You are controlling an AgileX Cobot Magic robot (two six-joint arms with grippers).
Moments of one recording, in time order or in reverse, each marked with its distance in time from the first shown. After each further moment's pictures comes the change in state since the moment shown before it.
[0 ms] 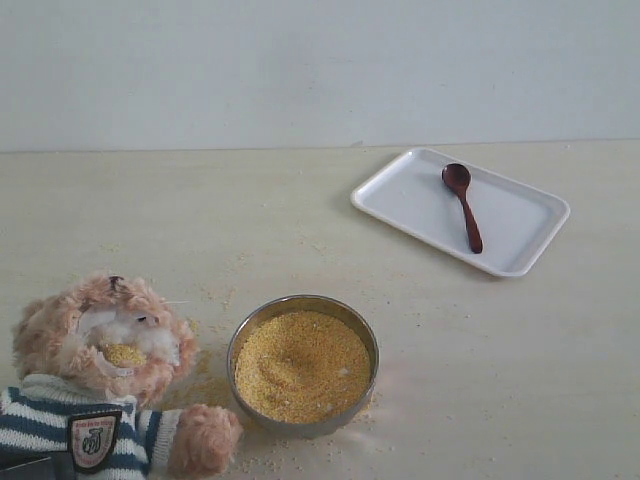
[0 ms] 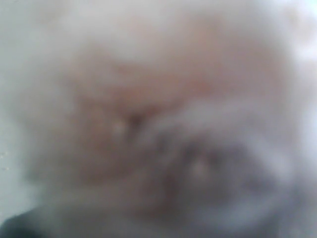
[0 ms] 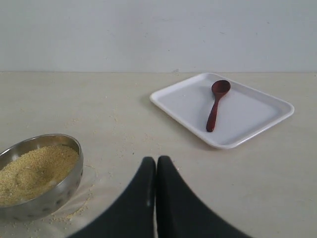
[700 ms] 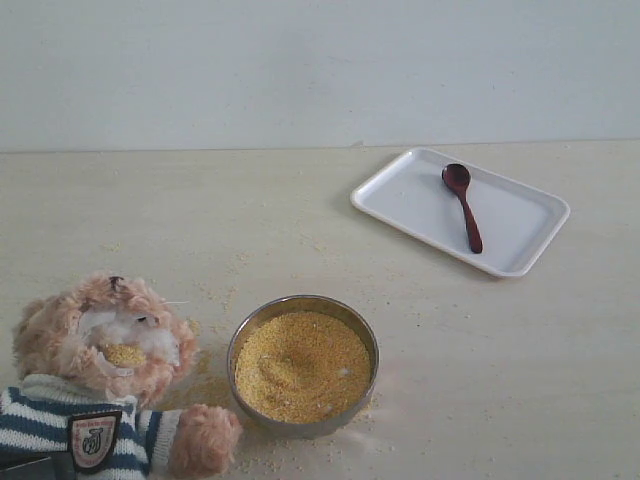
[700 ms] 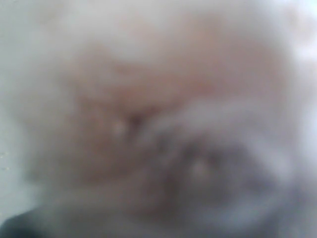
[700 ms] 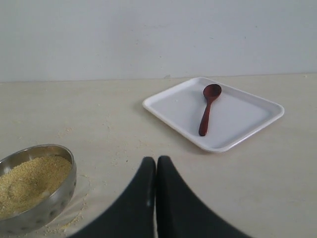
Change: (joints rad) left arm 0.000 0.000 0.000 0.000 0.000 0.000; right arm 0.000 0.000 0.000 -0.137 -0.022 0.167
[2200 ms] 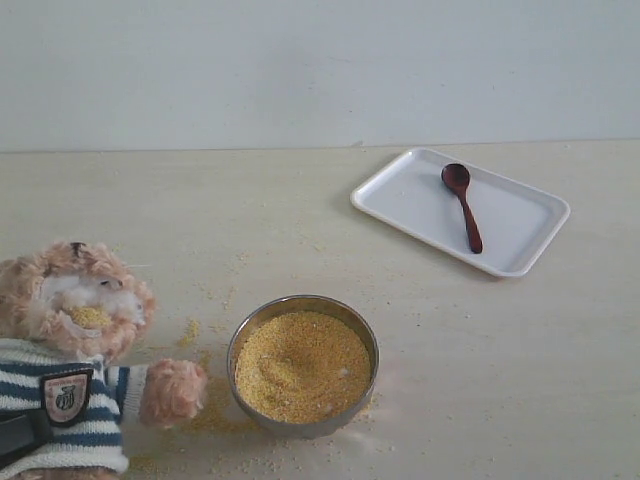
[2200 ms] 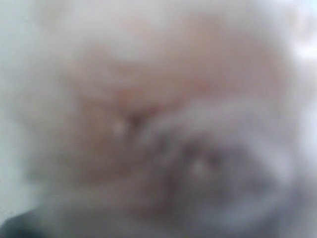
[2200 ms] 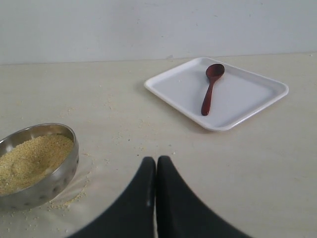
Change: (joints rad) left arm 0.000 0.000 0.000 -0.035 -0.166 0.075; right arm 0.000 -0.034 0.005 0.000 0.094 0.000
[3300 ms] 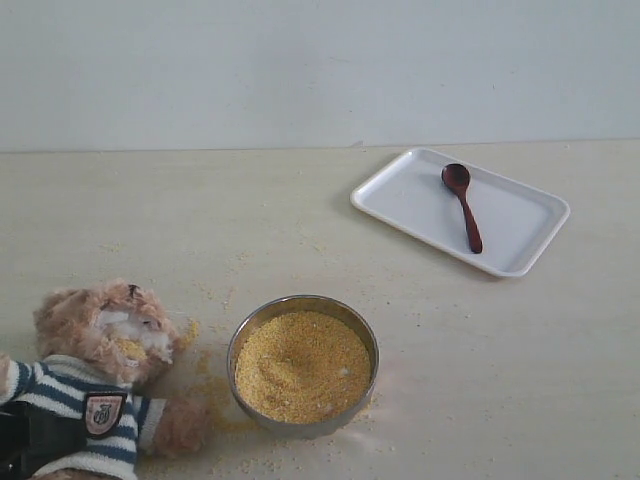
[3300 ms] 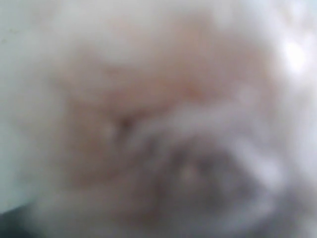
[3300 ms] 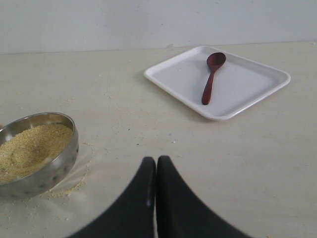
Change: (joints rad) left arm 0.000 0.706 -0.051 -0.631 -0.126 0.990; right arm 0.000 0.000 0.000 0.000 0.032 0.000
